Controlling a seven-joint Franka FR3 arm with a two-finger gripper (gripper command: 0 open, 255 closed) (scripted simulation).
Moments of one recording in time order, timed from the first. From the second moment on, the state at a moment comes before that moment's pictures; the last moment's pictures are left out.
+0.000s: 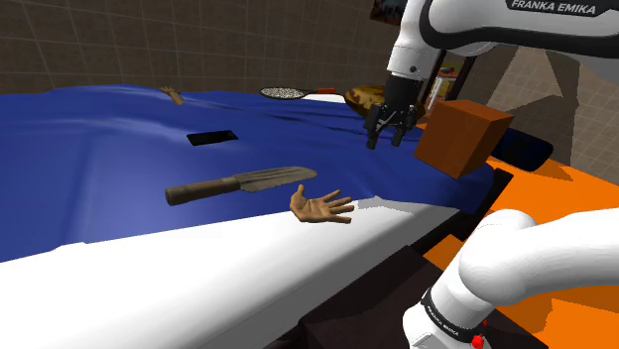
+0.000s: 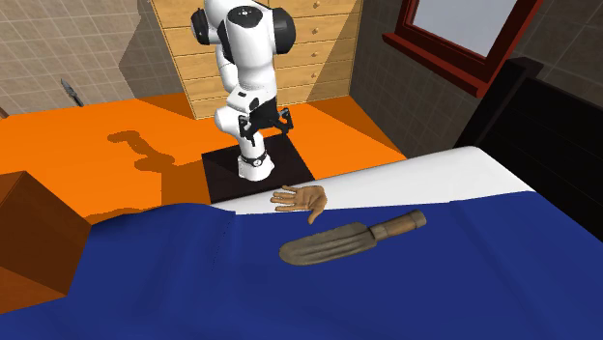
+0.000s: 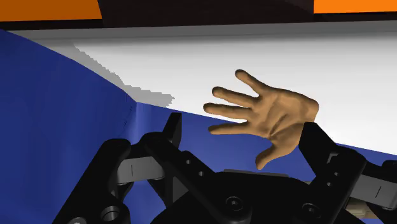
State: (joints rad) arm -0.01 -0.74 -0.01 -2.36 0.05 1.56 0.17
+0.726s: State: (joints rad) arm -0.04 -0.59 0.14 -2.48 0.13 1.90 0.45
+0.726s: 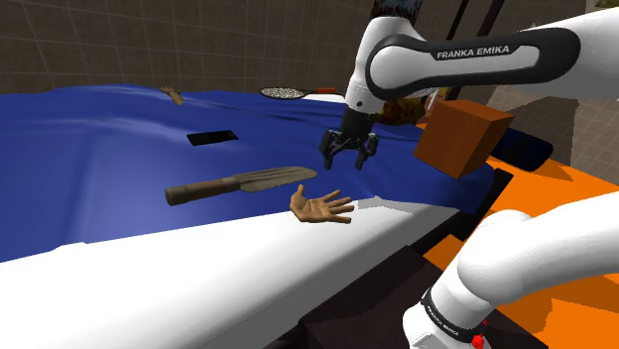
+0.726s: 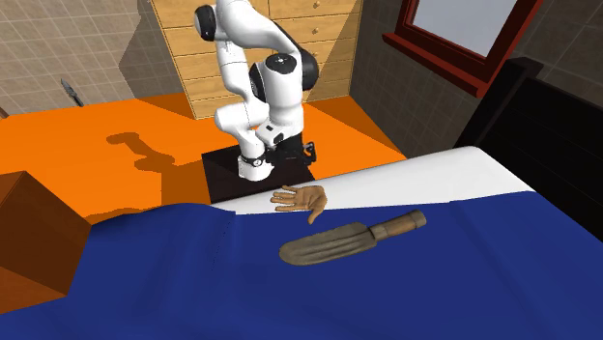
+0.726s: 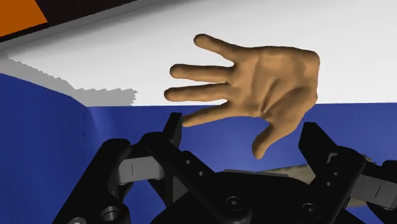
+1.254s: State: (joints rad) arm -0.09 -0.32 0.26 -2.45 0.11 2.20 0.73
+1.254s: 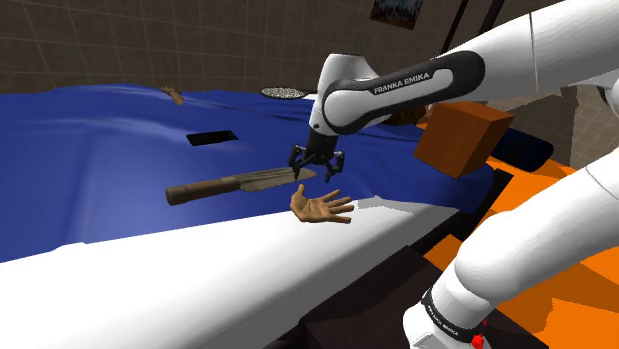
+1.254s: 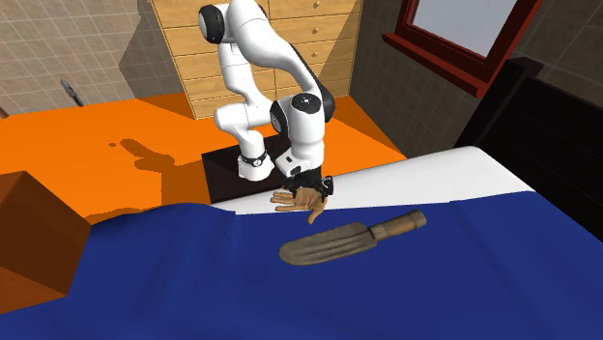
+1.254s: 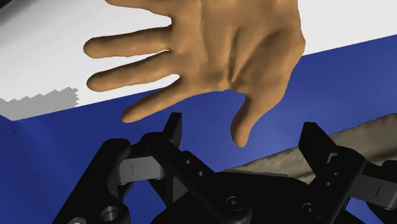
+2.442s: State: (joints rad) arm -0.11 -0.13 0.31 -2.47 0.04 2.42 0.88
